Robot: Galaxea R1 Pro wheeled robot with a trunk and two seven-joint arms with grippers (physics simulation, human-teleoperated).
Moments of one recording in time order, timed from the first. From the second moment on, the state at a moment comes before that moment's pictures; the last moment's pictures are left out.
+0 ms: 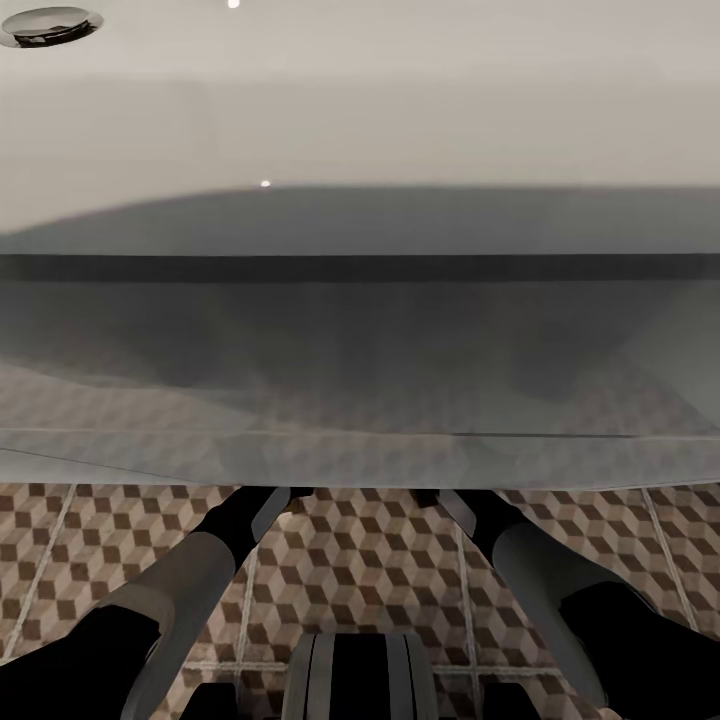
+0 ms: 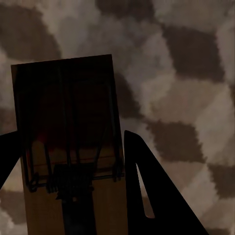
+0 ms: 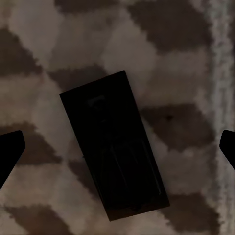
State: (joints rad) left arm -0.92 -0.10 -0.24 -0.47 0.39 0.43 0.22; right arm -0.98 0.08 0.28 -0.32 -0.46 0.23 -0.16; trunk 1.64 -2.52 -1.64
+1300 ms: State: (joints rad) left arm -0.95 -0.11 -0.25 -0.40 0.38 0.43 0.21; right arm -0.98 0.08 0.29 -0.32 -0.46 0.23 -0.16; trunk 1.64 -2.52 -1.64
